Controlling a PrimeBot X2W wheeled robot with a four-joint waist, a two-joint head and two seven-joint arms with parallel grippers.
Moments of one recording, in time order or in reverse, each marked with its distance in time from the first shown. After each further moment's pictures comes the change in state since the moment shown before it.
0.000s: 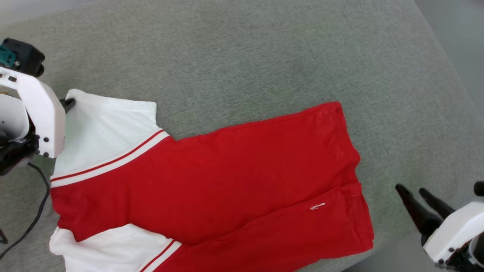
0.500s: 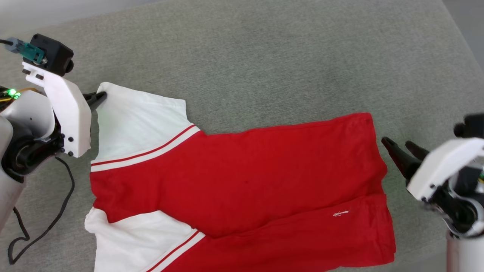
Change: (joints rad) left arm -0.014 -0.049 -0.032 -0.064 -0.028 -0.024 -0.060; right arm -0.313 0.001 -0.001 0.203 -0.047 0.000 0.068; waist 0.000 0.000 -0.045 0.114
